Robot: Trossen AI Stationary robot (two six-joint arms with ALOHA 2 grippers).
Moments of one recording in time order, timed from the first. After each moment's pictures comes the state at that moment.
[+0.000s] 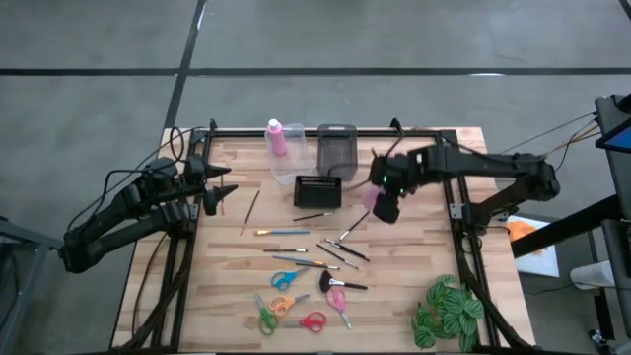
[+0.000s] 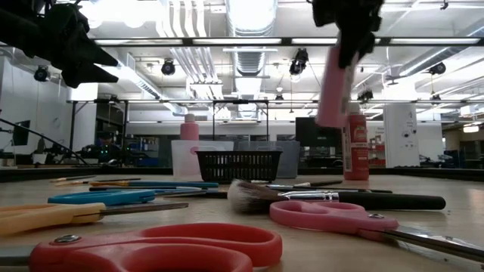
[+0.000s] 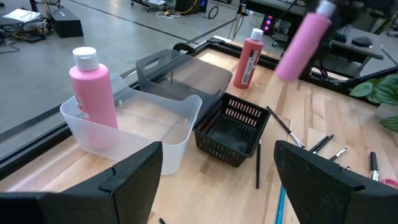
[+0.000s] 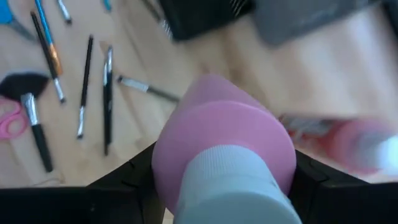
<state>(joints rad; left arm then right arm) 0.56 0.20 0.42 -0.54 0.16 -0.11 -0.10 1.40 1.37 -1.18 0.11 0.33</state>
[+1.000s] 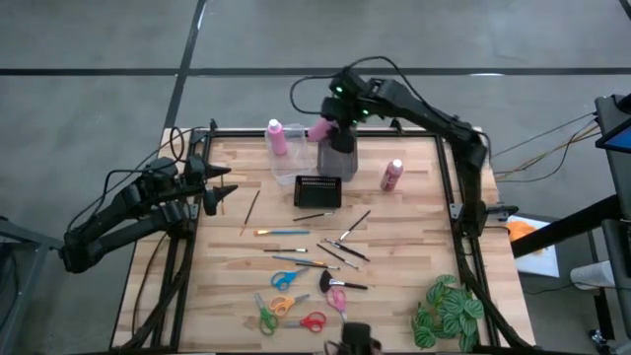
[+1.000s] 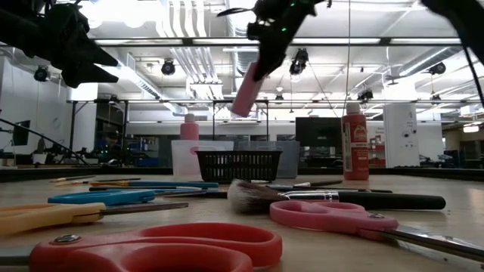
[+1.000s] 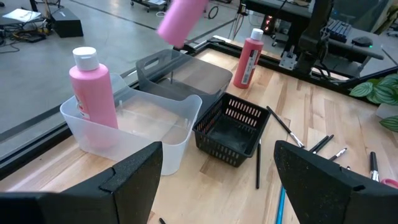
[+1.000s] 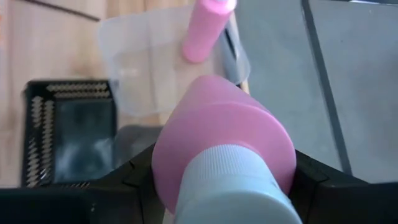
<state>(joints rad) 0.56 0.20 0.42 -0.54 0.16 -0.11 -0.51 2.00 2.13 -1.07 -0.06 -0.41</state>
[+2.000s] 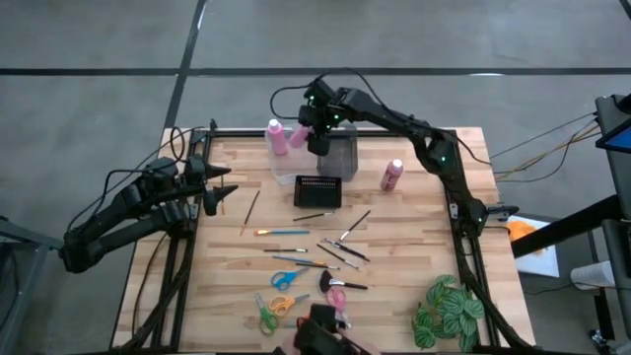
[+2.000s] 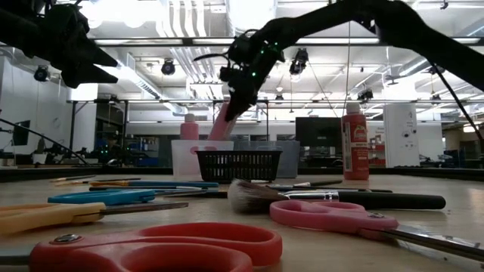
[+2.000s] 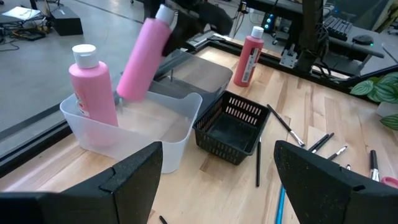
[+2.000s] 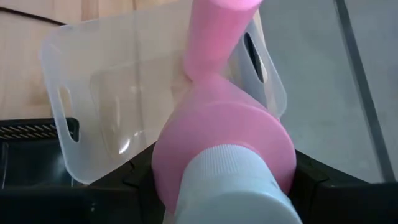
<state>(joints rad) 0.56 0.20 0.42 -0.55 0.16 -0.11 -0.54 2.32 2.28 -0.93 -0.16 -0.40</state>
